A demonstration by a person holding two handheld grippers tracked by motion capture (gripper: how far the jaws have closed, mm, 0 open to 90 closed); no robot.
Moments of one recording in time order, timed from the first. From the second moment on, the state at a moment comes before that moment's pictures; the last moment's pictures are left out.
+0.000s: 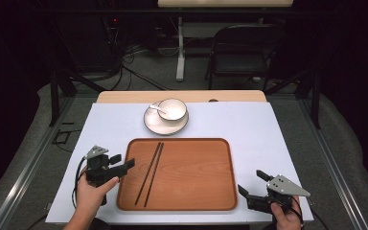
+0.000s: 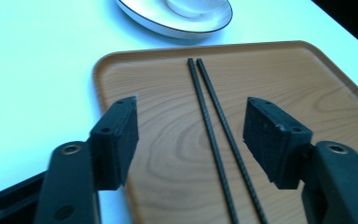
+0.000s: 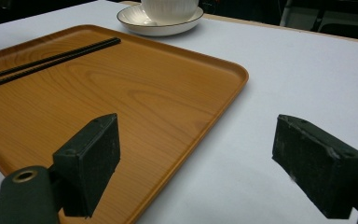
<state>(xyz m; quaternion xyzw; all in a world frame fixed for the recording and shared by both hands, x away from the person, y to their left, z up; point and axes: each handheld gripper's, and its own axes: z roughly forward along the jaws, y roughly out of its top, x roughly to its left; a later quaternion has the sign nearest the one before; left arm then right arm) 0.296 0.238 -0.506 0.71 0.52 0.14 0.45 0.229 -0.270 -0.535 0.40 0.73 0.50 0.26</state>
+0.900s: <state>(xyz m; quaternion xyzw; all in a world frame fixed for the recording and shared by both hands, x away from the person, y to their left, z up) 0.267 0.277 -0.541 0.68 0.53 0.18 0.47 0.229 -0.270 -0.535 0.40 0.73 0.50 0.25</state>
